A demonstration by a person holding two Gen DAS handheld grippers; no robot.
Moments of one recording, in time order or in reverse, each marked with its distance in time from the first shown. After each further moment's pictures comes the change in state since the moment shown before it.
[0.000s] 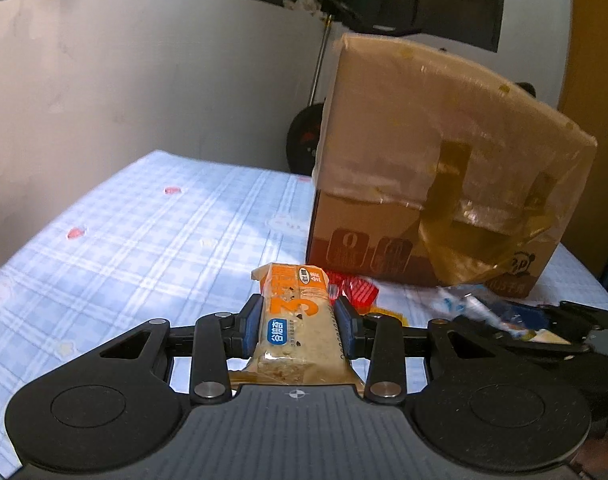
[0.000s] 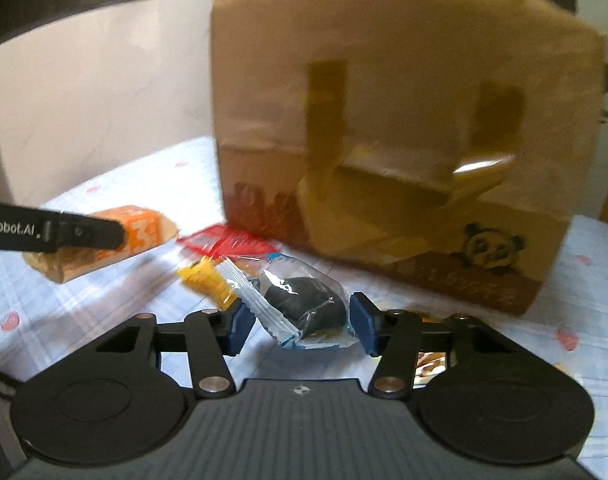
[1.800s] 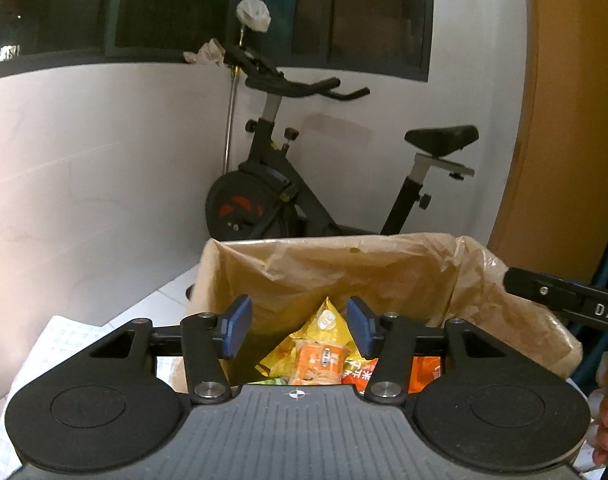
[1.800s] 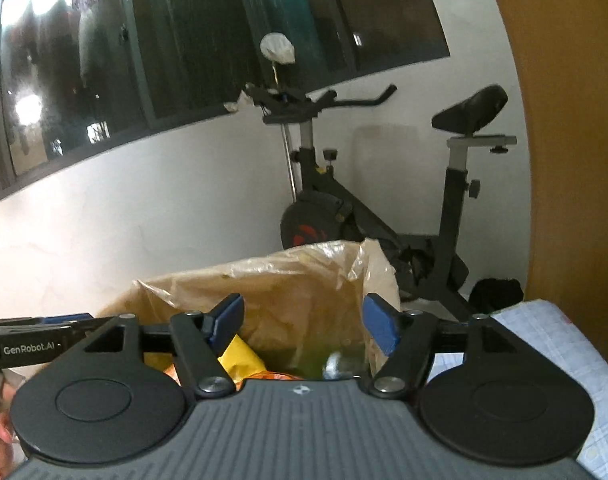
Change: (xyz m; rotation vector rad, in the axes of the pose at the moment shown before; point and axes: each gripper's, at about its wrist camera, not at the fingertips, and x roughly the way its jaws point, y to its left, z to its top) left arm 0.074 -0.067 0.213 0.170 -0.081 -0.189; right arm -0.029 -0.152 0.187 0.361 -0.232 -0.157
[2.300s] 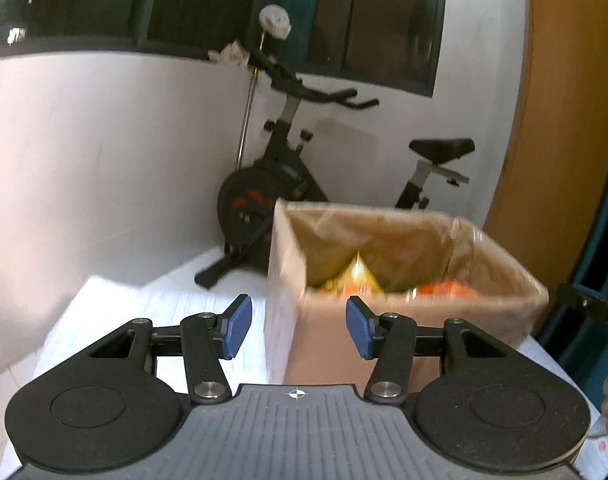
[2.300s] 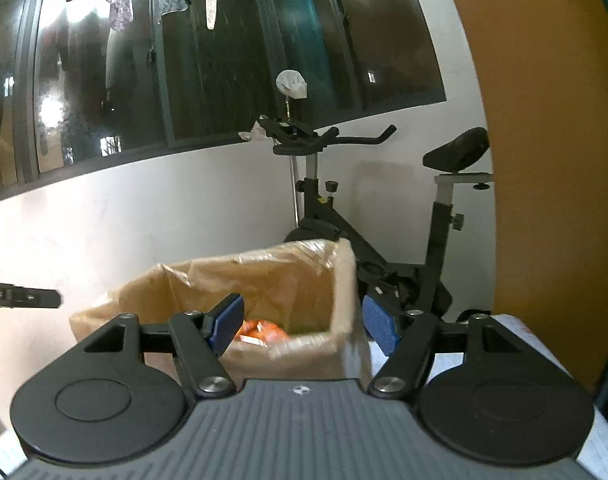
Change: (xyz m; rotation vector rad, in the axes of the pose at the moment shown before) left arm -0.088 0.055 -0.051 -0.071 0.004 -0.027; right arm -0.093 -0.009 -0.039 -0.082 -0.097 -0.004
